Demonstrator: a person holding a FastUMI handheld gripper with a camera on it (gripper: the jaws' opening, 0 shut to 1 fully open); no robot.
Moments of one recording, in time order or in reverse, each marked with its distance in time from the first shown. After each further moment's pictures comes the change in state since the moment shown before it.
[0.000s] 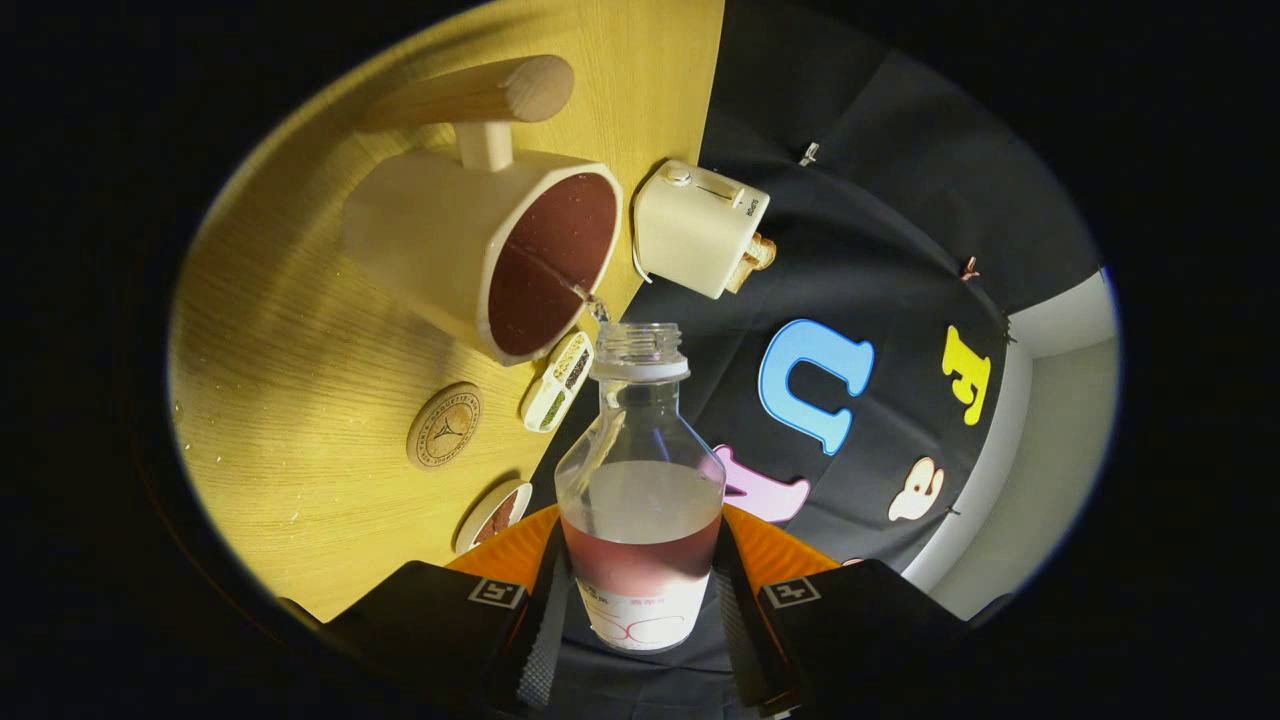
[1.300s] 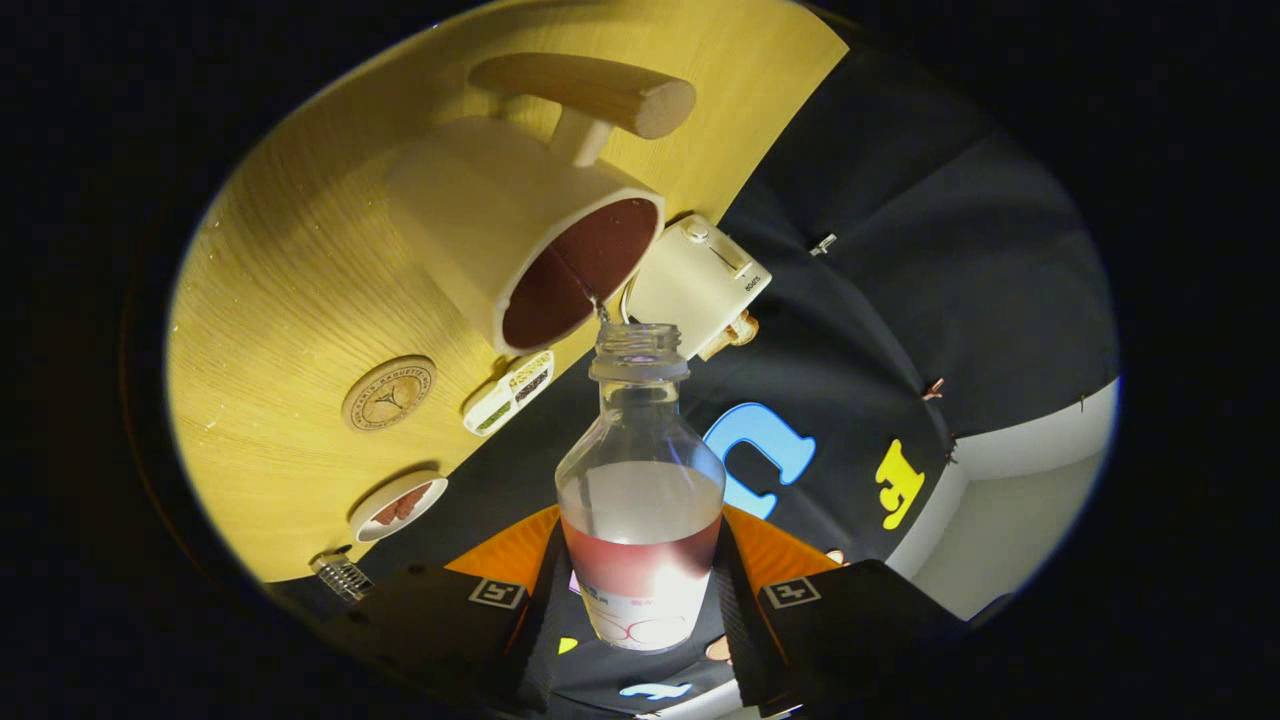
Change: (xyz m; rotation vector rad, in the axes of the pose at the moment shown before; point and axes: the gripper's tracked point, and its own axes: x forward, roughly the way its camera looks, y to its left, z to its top) arm 0.001 -0.028 0.015 -0.312 -0.158 -0.128
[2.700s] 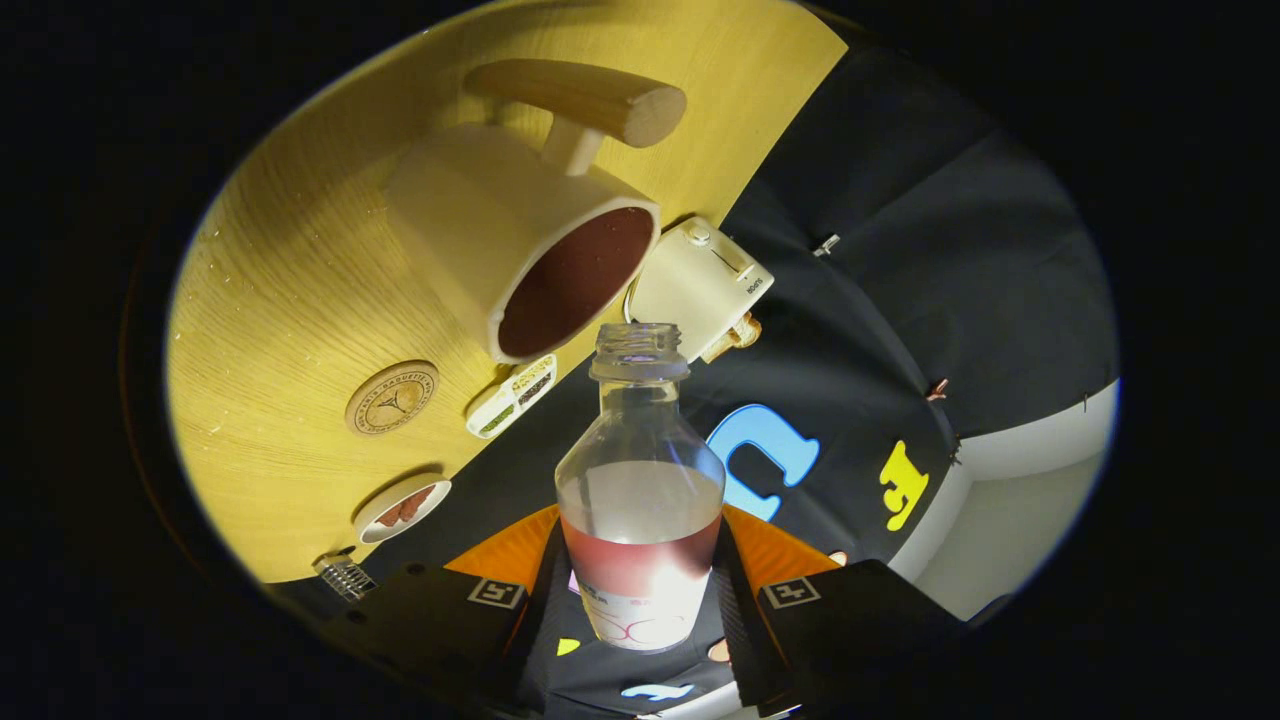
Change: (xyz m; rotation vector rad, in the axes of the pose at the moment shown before) arm 0.001 0.004 0.000 0.064 0.016 0.043
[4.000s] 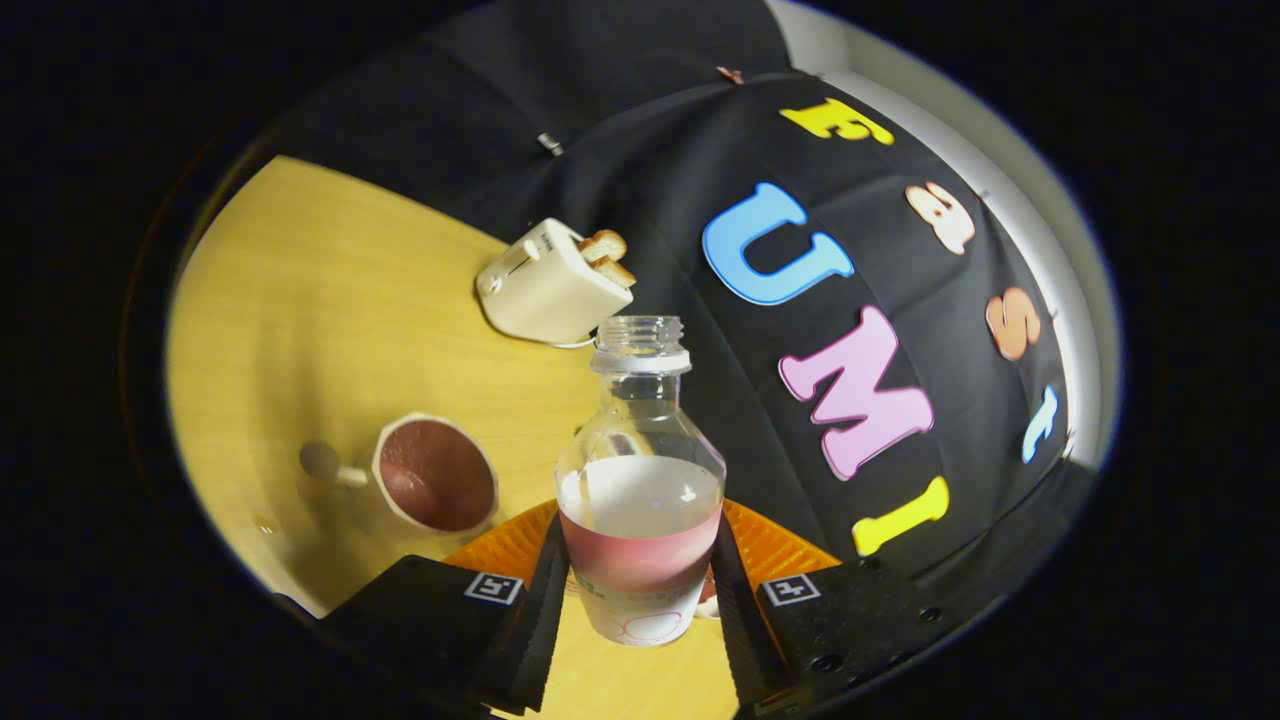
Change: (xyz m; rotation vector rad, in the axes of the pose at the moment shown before) arm -0.021 0.002 0.000 1.501 0.074 0.155
